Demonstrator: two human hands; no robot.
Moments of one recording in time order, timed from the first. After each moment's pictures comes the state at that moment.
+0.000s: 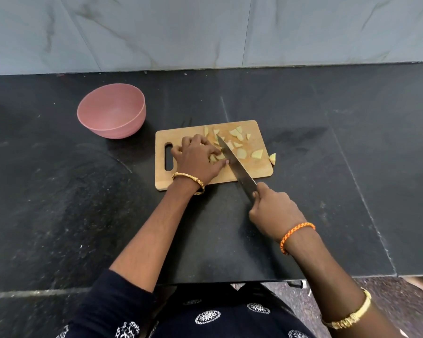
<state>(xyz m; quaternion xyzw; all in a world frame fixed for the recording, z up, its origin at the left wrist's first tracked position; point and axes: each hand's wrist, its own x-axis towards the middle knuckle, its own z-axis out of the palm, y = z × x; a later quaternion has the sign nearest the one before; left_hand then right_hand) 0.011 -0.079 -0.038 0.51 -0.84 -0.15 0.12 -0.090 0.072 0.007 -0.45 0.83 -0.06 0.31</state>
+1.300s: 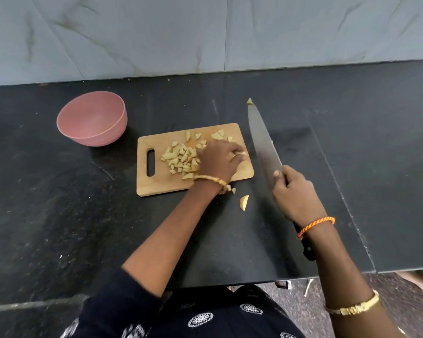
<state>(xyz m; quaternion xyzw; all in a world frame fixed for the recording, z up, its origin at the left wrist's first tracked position) -0.060 -0.046 -0.026 0.45 -0.83 -0.25 0.22 -0.160 0.086 -0.005 -0.36 0.84 -0.32 0.26</state>
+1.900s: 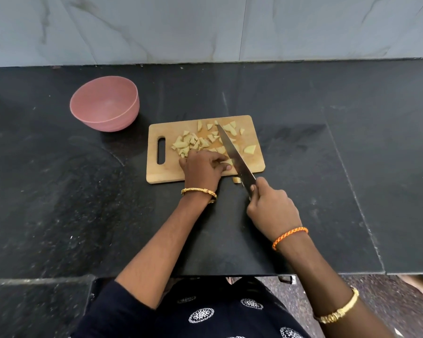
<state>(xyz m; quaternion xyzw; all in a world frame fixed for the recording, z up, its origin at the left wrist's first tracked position) -0.011 -0.036 -0.048 0.55 -0.75 -0.27 0.25 -0.105 0.086 -0.022 -0.48 0.85 -0.14 0.19</state>
